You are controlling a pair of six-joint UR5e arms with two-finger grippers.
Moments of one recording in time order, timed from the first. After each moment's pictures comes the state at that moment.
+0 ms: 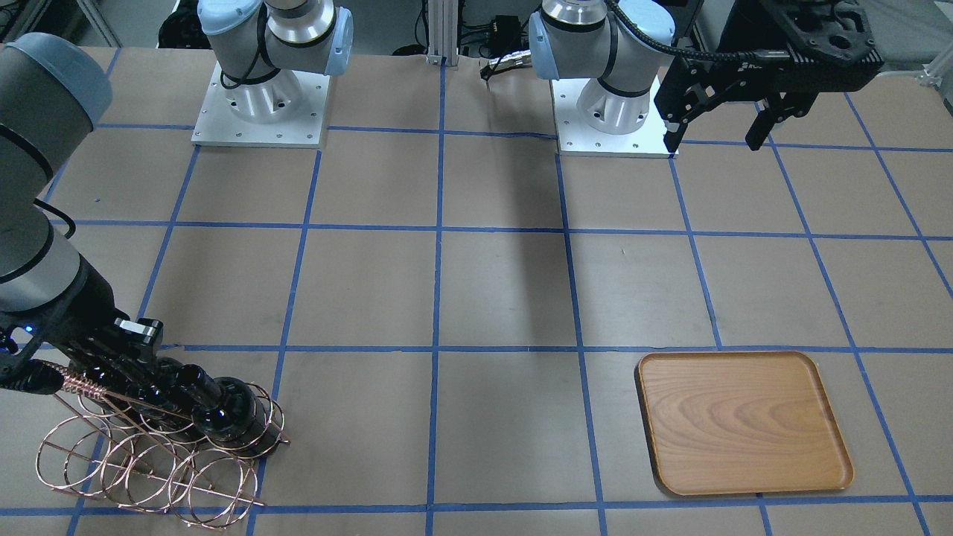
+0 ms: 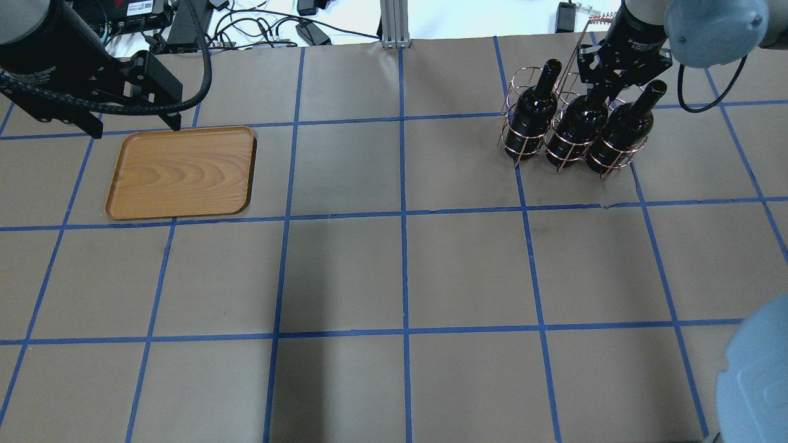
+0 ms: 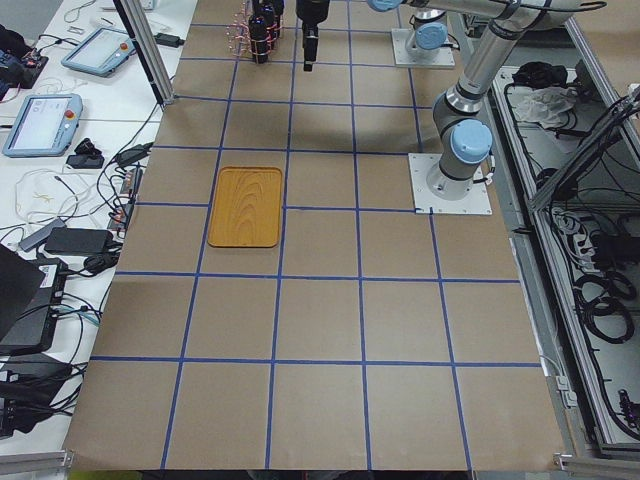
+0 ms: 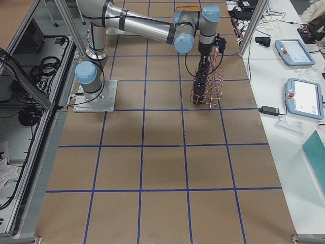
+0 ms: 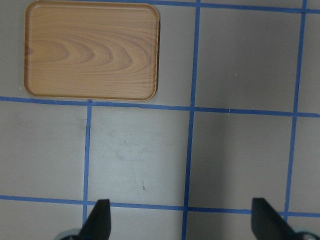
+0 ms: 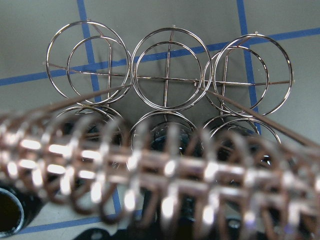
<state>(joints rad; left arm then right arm) -1.47 -1.46 -1.51 -1.63 1.58 0.03 1.42 -1.24 1.45 -1.86 -1.57 -0.01</state>
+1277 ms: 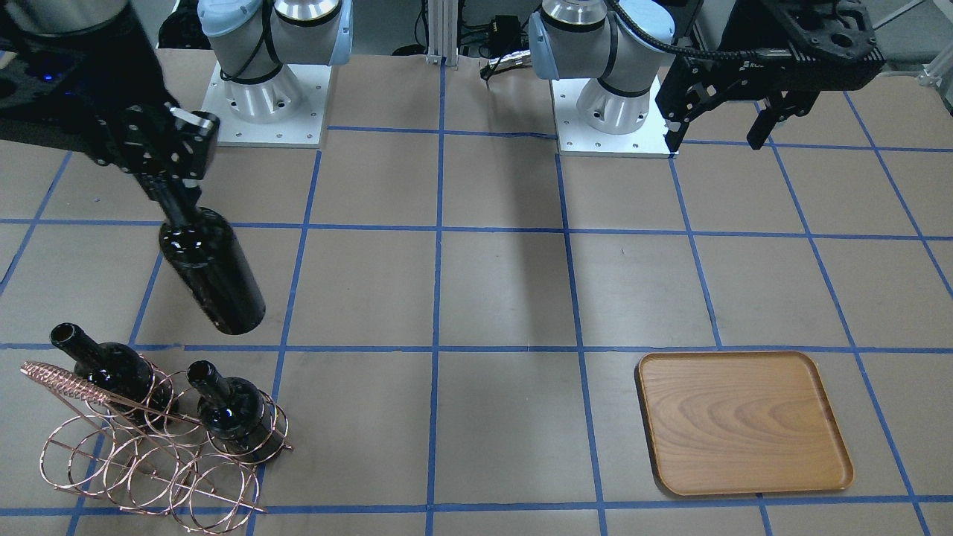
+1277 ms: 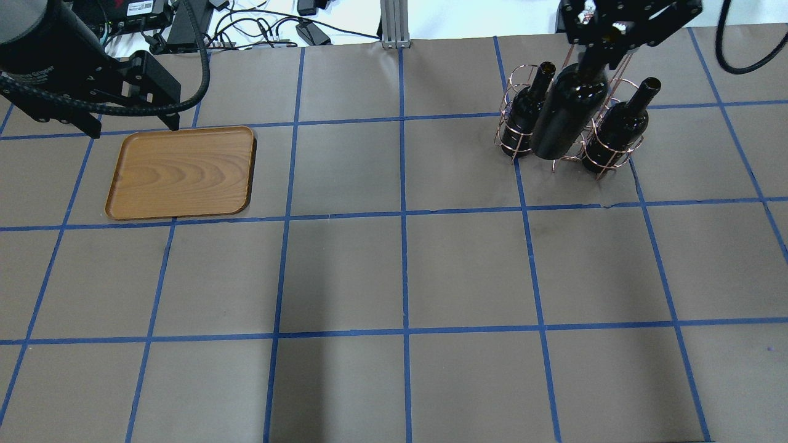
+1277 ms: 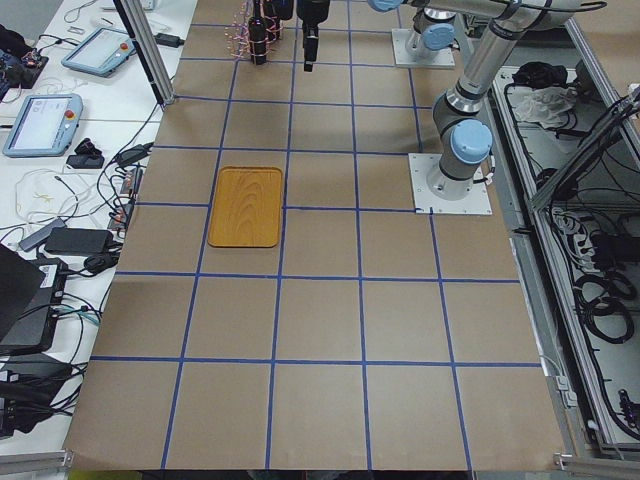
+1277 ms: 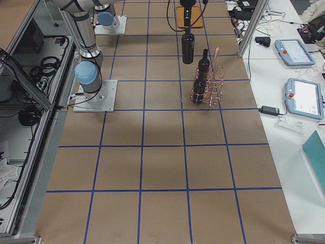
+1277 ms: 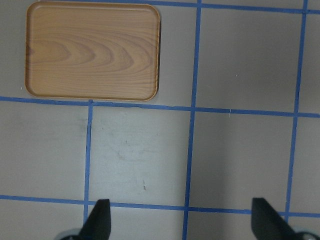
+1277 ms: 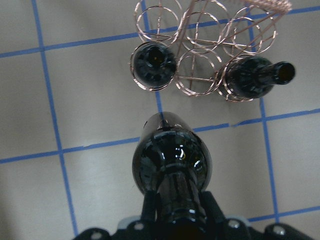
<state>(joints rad) -1.47 -1.46 -1.51 -1.63 1.58 0.03 1.64 -1.47 1.29 -1.49 -1.60 0.22</state>
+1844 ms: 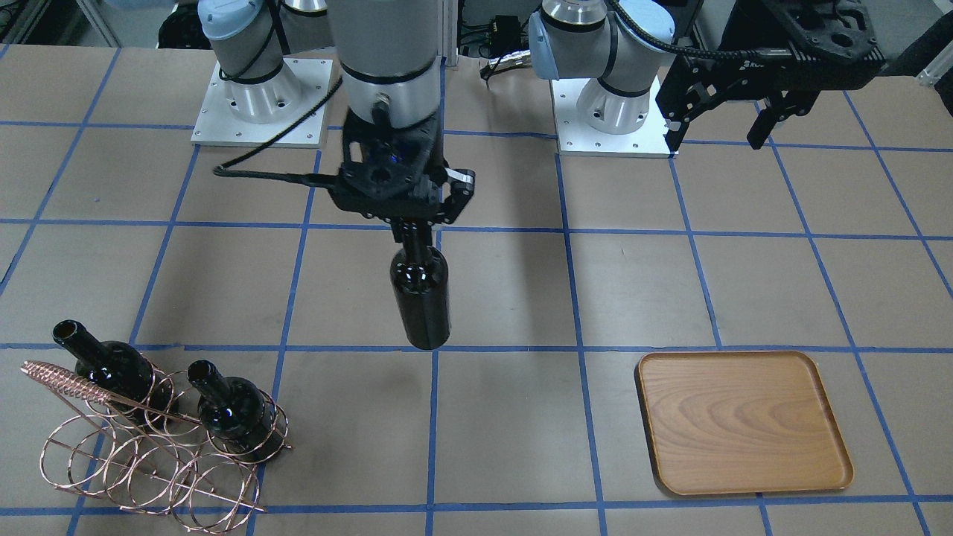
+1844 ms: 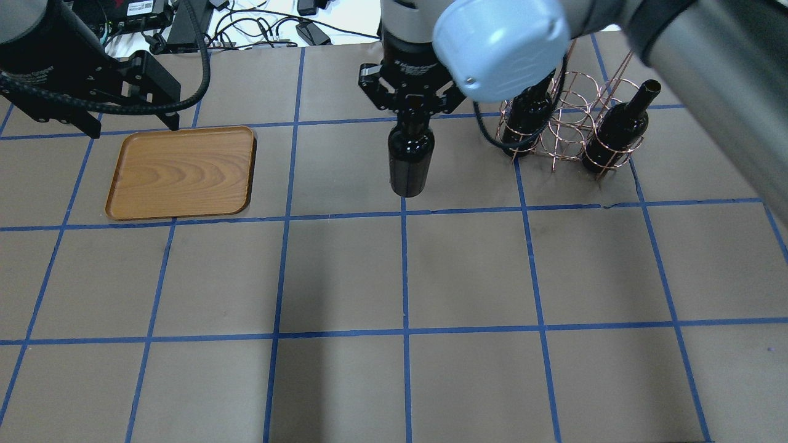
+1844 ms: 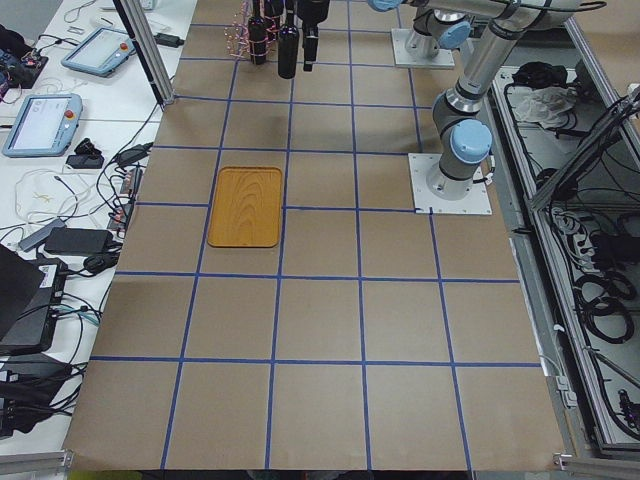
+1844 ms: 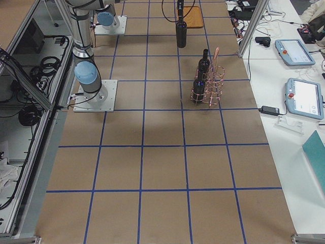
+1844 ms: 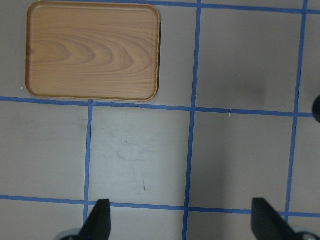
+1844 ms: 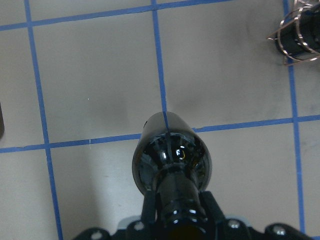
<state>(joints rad) -1.47 -1.46 -1.51 -1.63 1.58 0.03 1.96 -1.28 1.31 -1.70 -1.56 0.49</state>
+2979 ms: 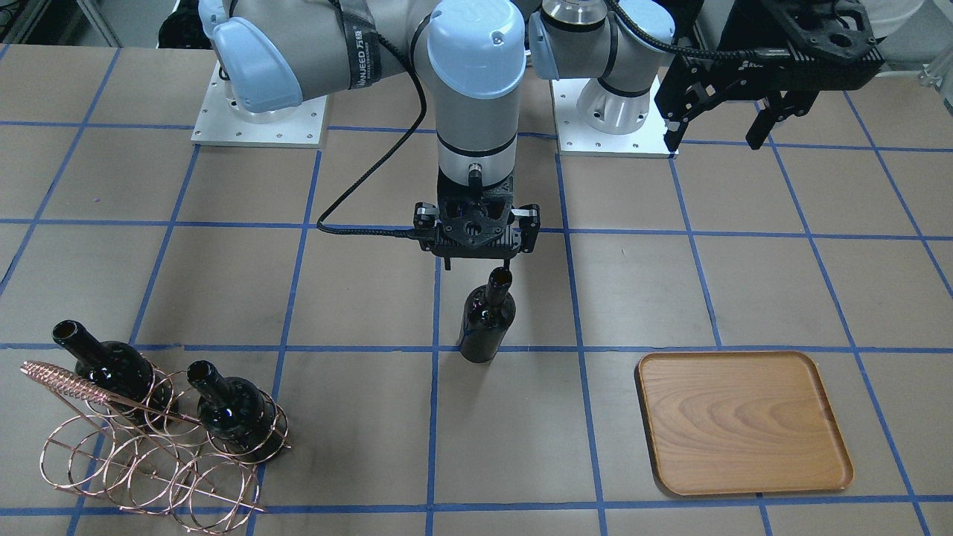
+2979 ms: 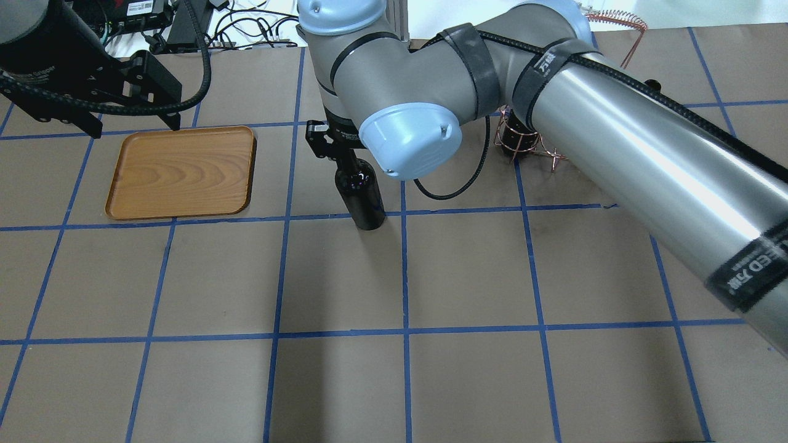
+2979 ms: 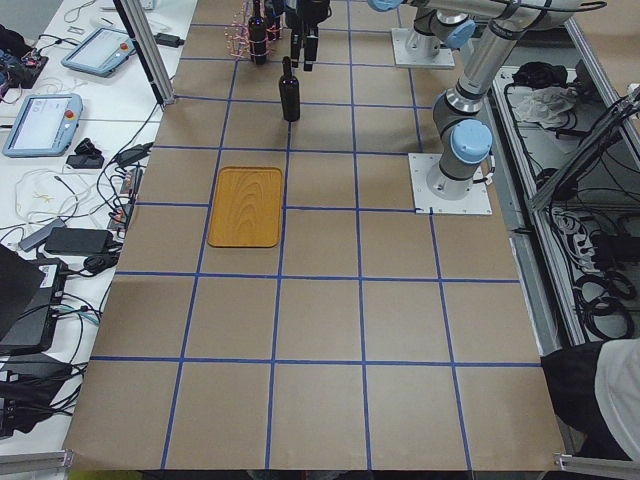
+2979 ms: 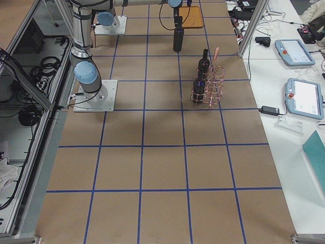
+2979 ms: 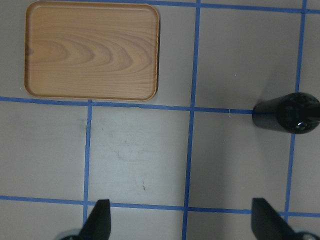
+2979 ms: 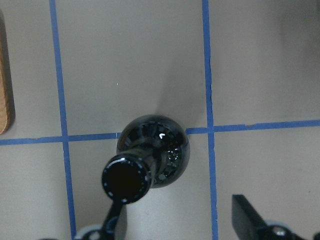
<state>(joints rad) -1.47 -1.46 -1.51 -1.63 1.58 0.03 2.03 -1.21 1.38 -1.86 -1.55 0.51</state>
